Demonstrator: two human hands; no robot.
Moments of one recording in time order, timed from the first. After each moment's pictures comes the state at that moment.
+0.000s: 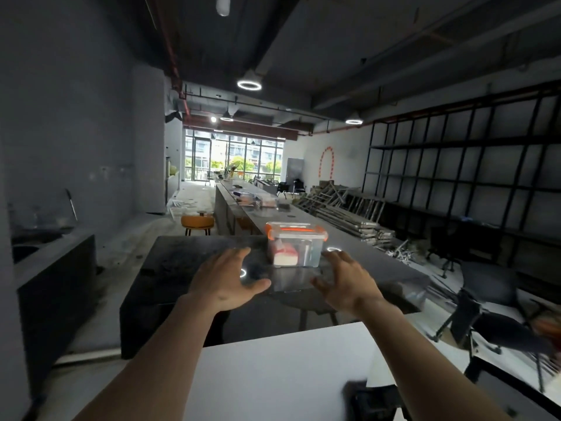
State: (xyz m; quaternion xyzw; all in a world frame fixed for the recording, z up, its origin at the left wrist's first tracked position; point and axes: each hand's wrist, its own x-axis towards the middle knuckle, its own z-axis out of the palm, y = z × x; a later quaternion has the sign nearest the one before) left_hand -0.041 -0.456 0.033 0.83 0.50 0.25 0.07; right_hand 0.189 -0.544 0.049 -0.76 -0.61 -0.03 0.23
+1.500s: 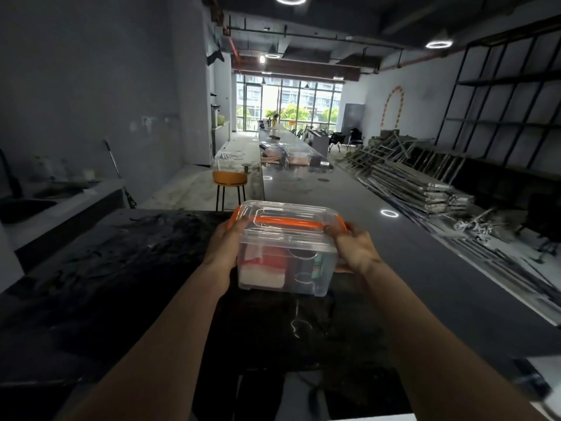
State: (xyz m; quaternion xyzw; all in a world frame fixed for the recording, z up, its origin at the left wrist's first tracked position) left_hand 0.192 -0.126 -0.018 0.44 0.52 0.52 0.52; right_hand 0.427 -0.129 -0.019 -0.66 -0.46 0.33 0.49
